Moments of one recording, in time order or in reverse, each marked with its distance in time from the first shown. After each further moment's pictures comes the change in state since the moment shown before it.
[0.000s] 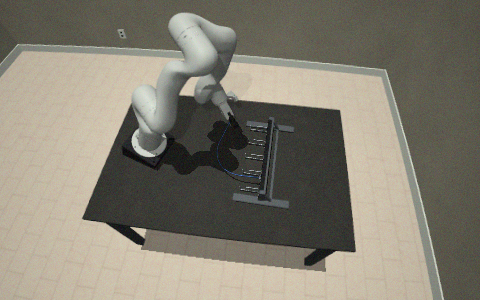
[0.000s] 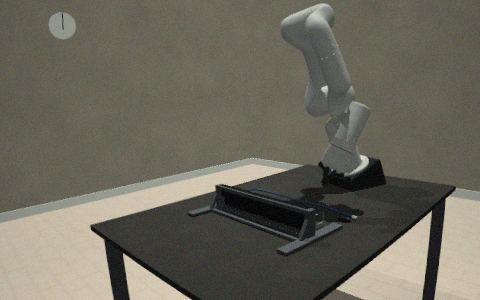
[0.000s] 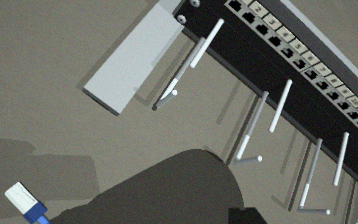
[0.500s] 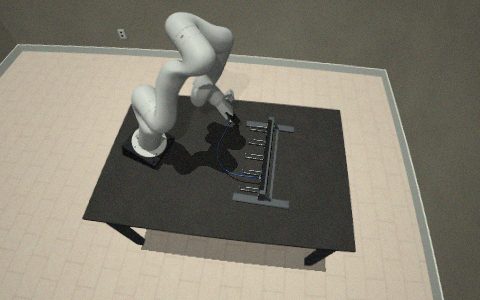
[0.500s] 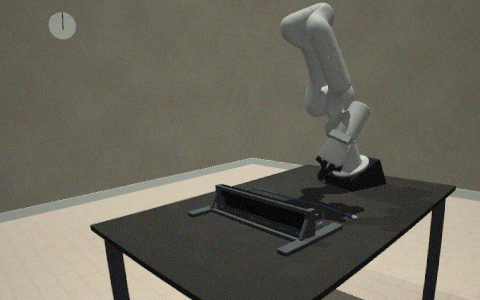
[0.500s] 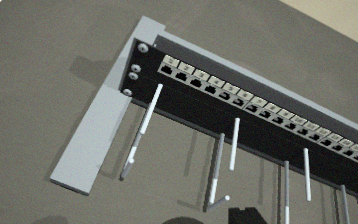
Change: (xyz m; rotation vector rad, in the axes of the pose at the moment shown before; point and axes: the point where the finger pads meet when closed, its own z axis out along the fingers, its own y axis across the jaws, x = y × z) arm 0.018 0.022 -0.014 -0.056 0.195 0.280
